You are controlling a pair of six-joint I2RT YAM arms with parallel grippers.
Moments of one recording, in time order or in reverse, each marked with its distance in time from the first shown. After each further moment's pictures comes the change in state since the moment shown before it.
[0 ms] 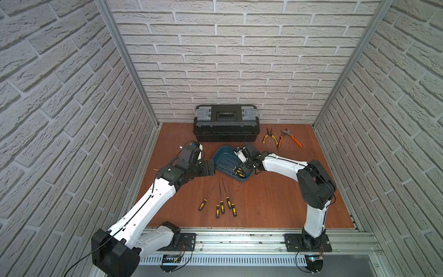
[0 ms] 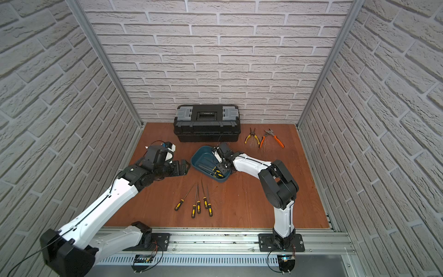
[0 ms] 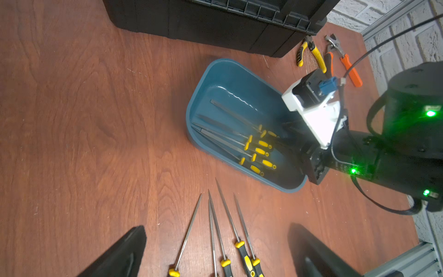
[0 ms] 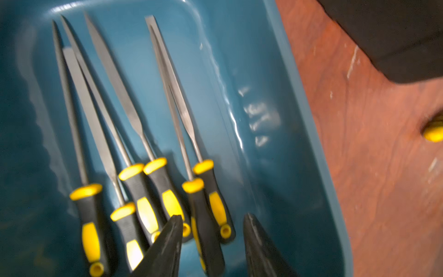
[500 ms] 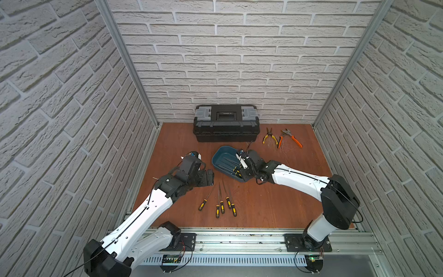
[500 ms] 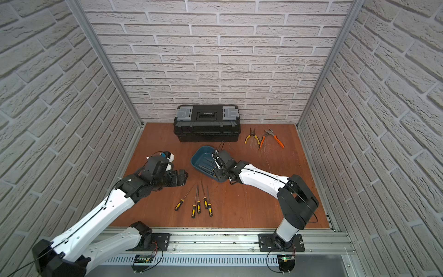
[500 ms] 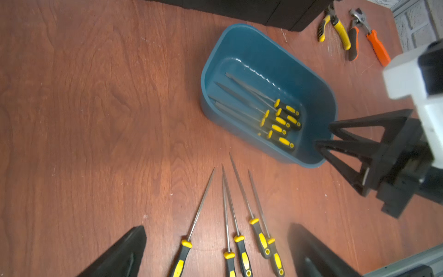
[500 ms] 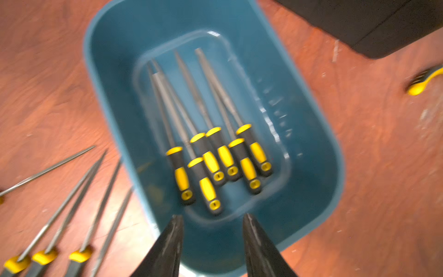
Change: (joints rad) left arm -0.098 -0.132 -0.126 -0.068 -0.107 -0.066; right arm 0.164 -0.266 -0.179 0.023 0.029 0.269
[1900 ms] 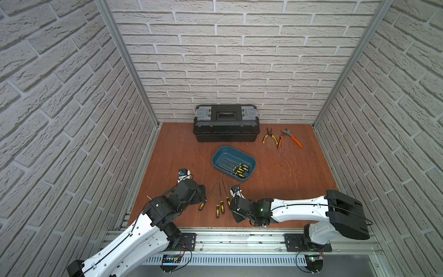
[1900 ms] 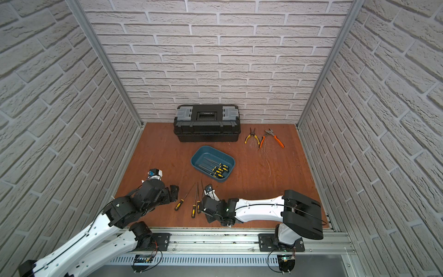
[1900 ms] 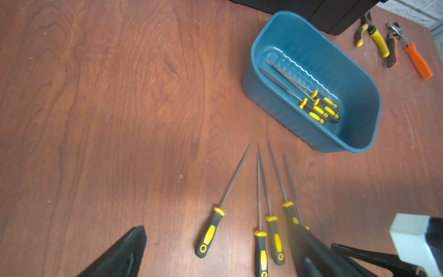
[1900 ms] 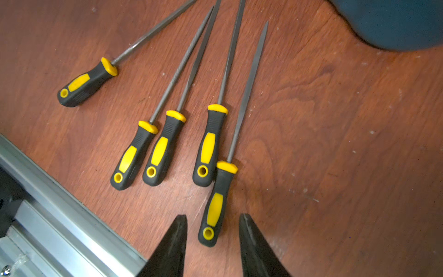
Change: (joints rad) left arm -0.183 -0.312 -0.207 -0.129 -0.272 -0.226; right arm 0.486 -0.087 -0.298 0.091 0.097 0.611
